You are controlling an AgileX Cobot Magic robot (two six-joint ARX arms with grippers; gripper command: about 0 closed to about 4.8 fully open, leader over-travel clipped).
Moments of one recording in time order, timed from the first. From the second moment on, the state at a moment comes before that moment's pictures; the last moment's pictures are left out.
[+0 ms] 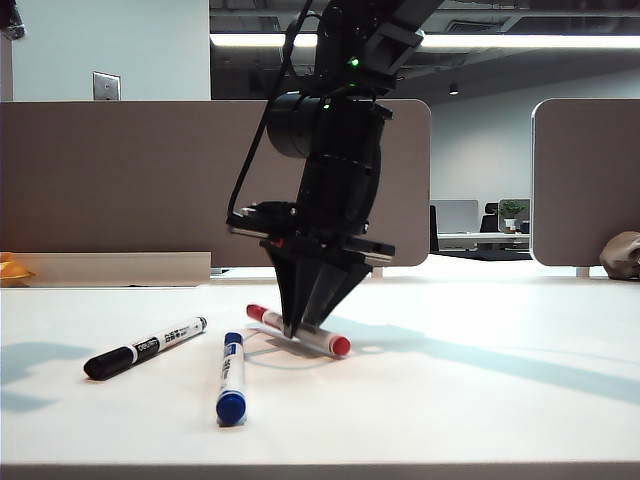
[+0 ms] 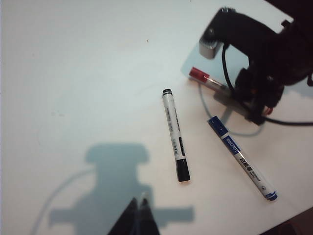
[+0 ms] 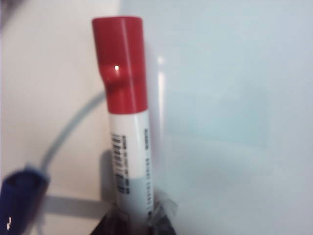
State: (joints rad) left arm -0.33 0.99 1.19 -1.00 0.06 0.07; right arm 0.68 2.19 1.81 -0.93 -0.16 0.05
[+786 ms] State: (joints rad) left arm -0.33 0.99 1.19 -1.02 0.06 0.07; right arm 0.64 2.42 2.20 -1.00 -0.27 0.22
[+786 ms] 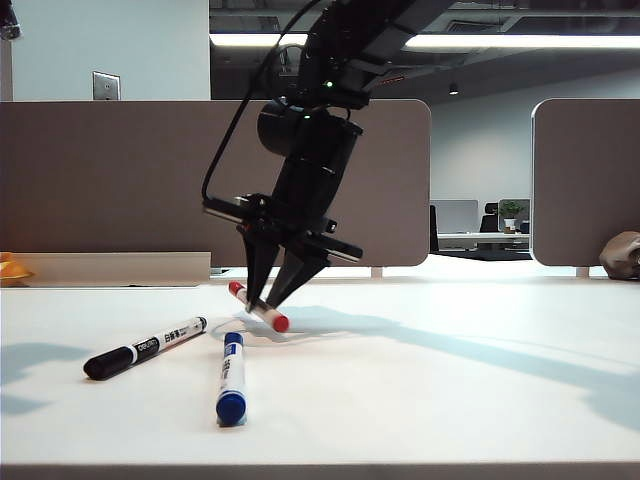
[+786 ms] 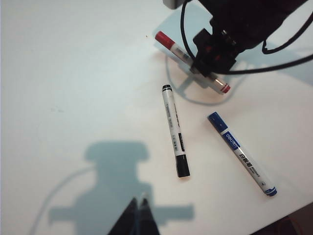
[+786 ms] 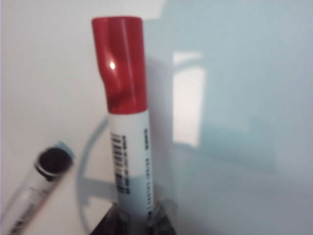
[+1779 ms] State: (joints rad) left arm -0.33 0.99 1.19 -1.01 0.06 0.07; right arm 0.64 2.44 2.20 -0.88 -0.42 0.41
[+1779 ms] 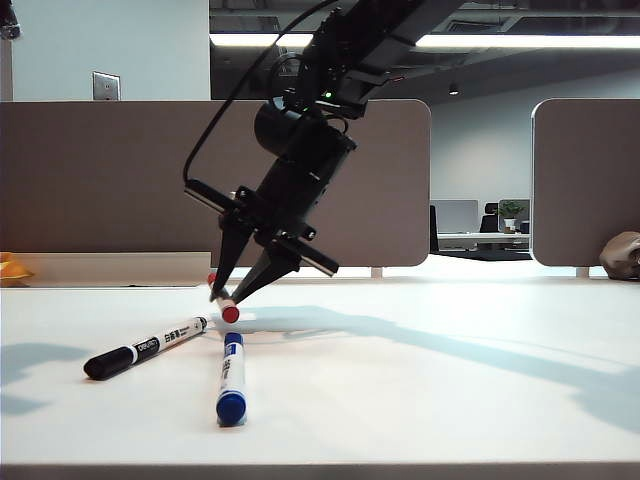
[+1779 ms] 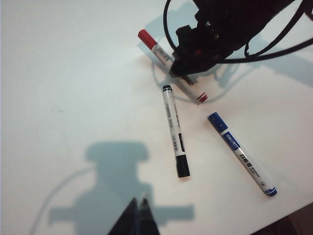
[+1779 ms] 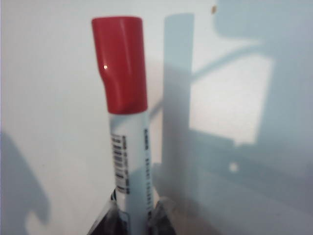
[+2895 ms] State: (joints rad) left arm -0.33 0.99 1.19 -1.03 0.02 0.09; right arm 0.64 2.47 2.21 -0.93 -0.40 0.41
